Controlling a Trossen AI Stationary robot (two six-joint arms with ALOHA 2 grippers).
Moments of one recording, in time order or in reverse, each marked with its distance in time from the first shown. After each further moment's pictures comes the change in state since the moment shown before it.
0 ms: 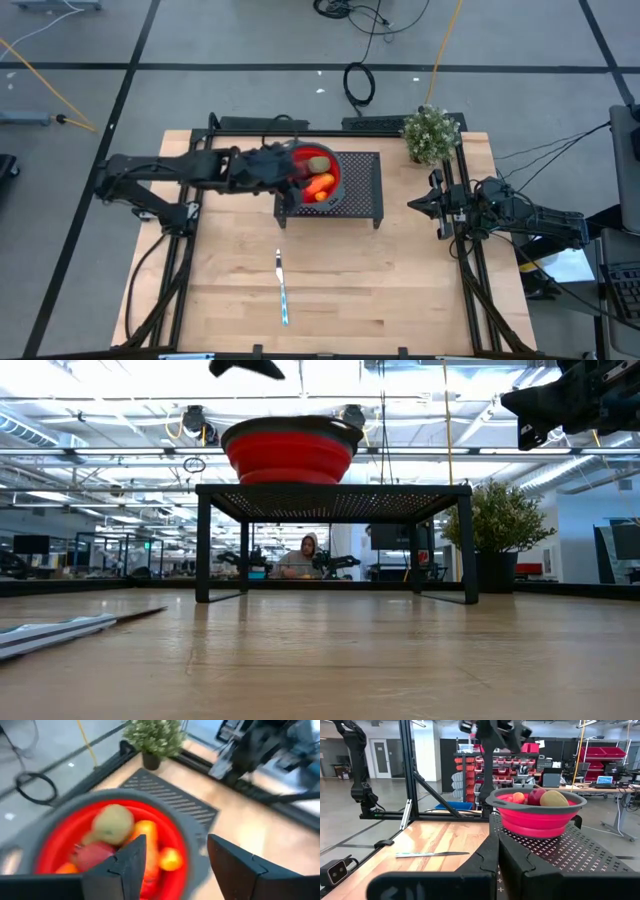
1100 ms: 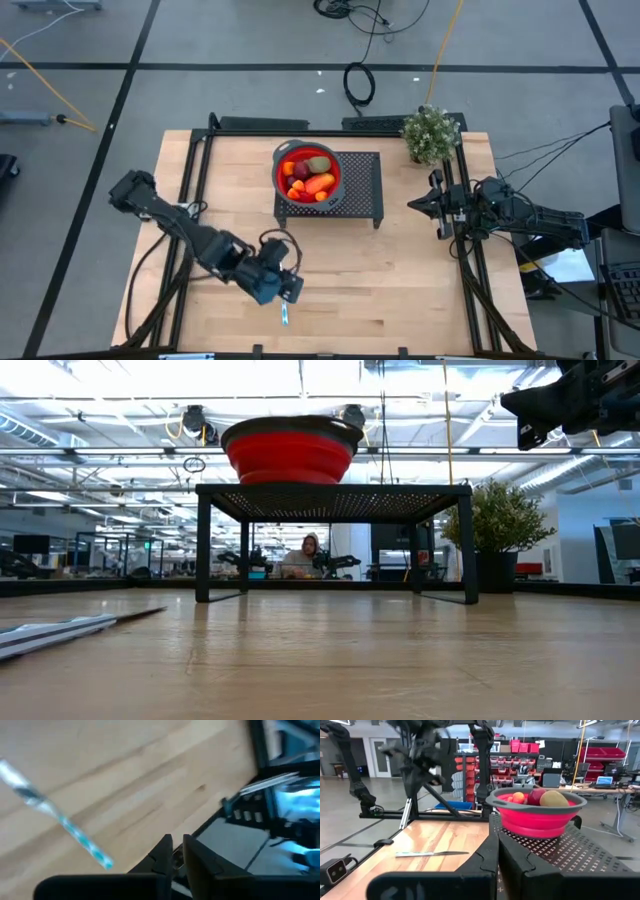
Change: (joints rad) left arm -0.532 0.207 0.001 -0.107 0.111 -1.154; right arm 0.000 0.003 0.001 -0.001 -0.001 -0.008
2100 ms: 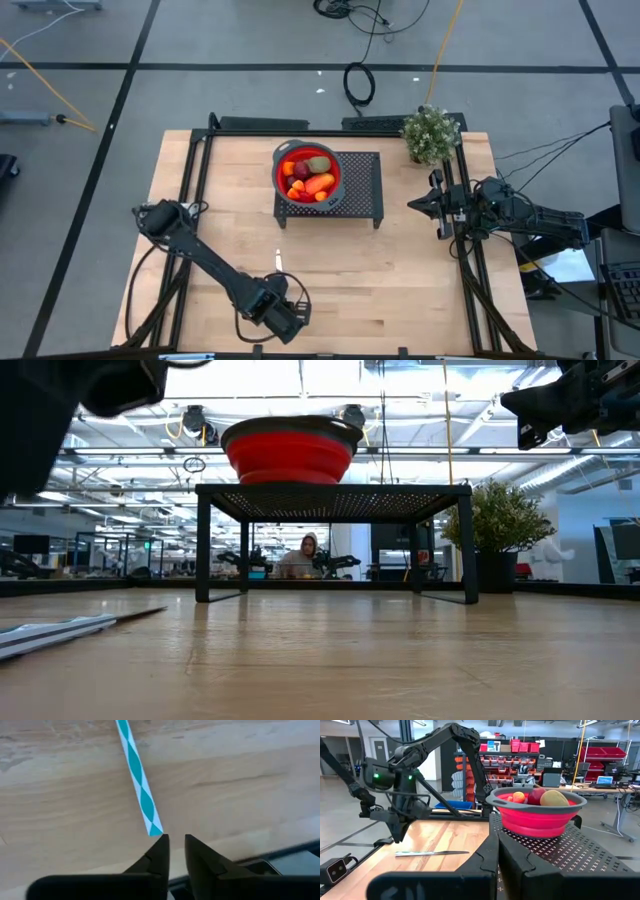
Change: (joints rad) left arm -0.092 0.356 0.000 0.037 0.204 -0.500; right arm 0.000 0.000 0.000 0.000 0.000 0.000
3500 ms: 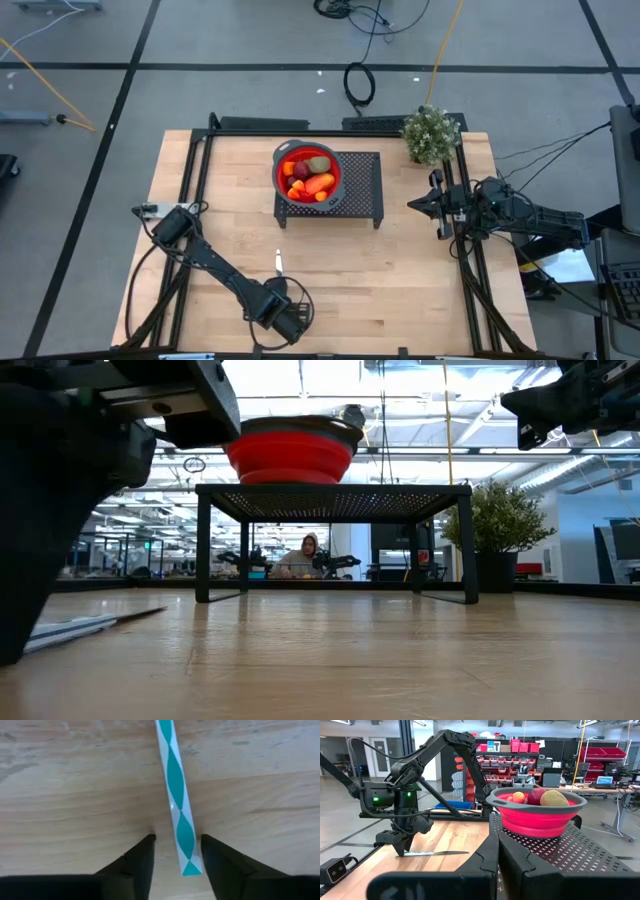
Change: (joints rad) left arm 0.002 0.132 -0.007 0.004 0.052 -0.040; right arm 0.000 0.000 -0.001 0.000 0.000 0.000
